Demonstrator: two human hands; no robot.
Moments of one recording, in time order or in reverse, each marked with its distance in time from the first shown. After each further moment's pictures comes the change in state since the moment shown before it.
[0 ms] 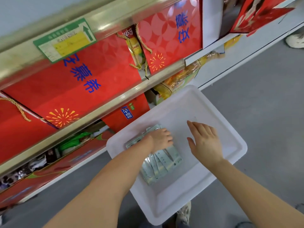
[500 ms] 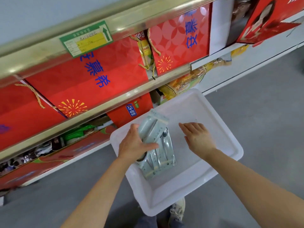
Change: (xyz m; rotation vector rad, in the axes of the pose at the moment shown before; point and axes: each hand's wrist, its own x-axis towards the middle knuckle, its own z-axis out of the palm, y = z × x) left_hand -0.118 0.059 -0.058 -1.451 0.509 -1.247; right_hand 0.023 0.015 0.012 -0.054 -0.230 -0.279
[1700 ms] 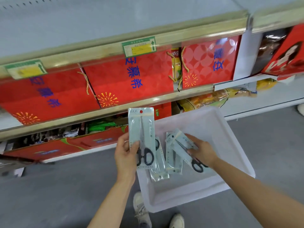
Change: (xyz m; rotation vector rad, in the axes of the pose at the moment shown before) left_hand -0.105 -0.013 0.002 -1.023 0.658 -0.068; right_hand 0.008 -0.016 -0.002 0.693 -0.313 0.224
